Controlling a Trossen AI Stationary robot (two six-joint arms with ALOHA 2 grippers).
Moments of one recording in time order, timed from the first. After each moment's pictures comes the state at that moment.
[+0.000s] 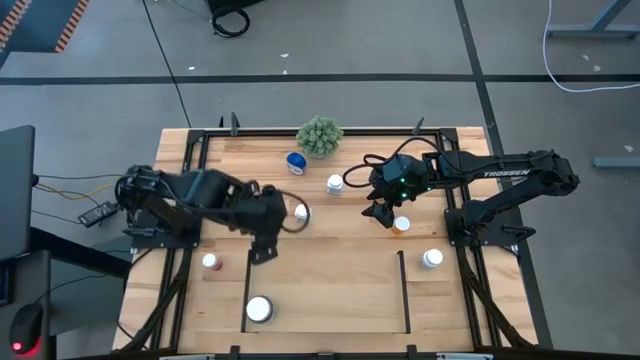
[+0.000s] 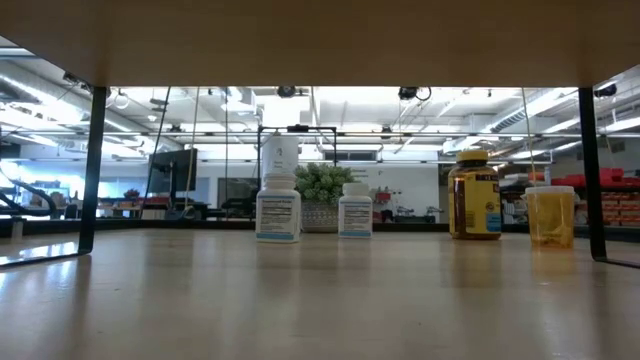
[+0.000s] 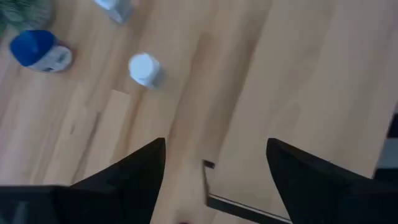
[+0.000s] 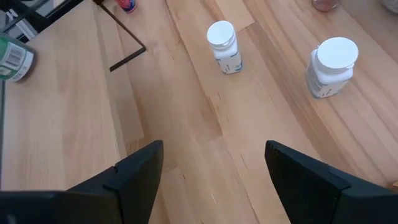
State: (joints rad) left arm -0.31 1.68 2.05 -1.57 -0.20 -0.60; right arm -0.02 1.22 1.12 -0.72 -0.08 0.50
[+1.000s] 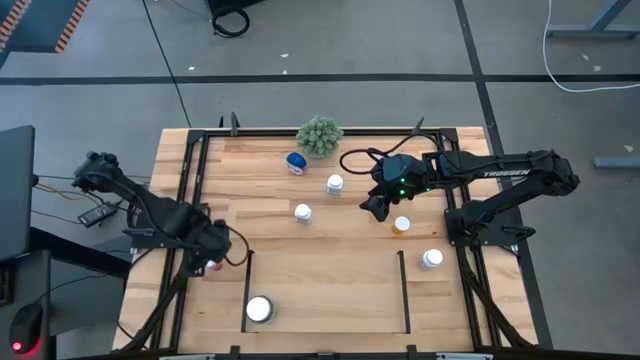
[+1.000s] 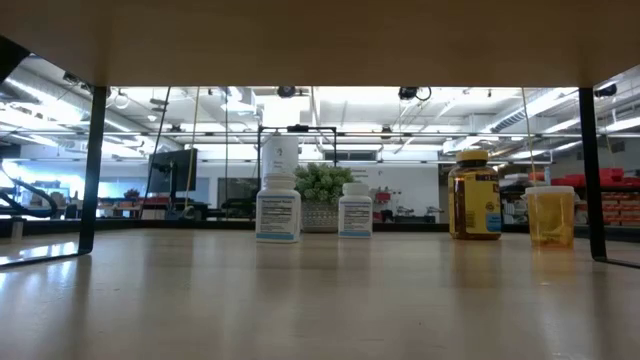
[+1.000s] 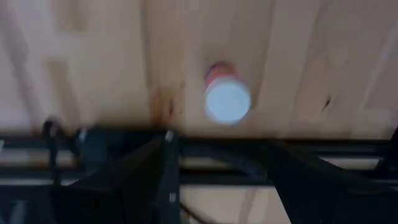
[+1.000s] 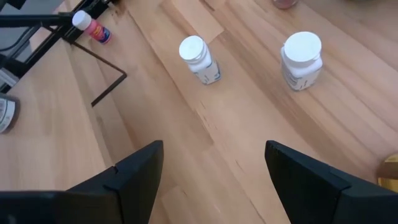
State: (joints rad) left arm -0.54 1.17 1.04 -1.45 0.05 -0.54; right arm -0.02 1.22 1.12 -0.72 0.02 0.68
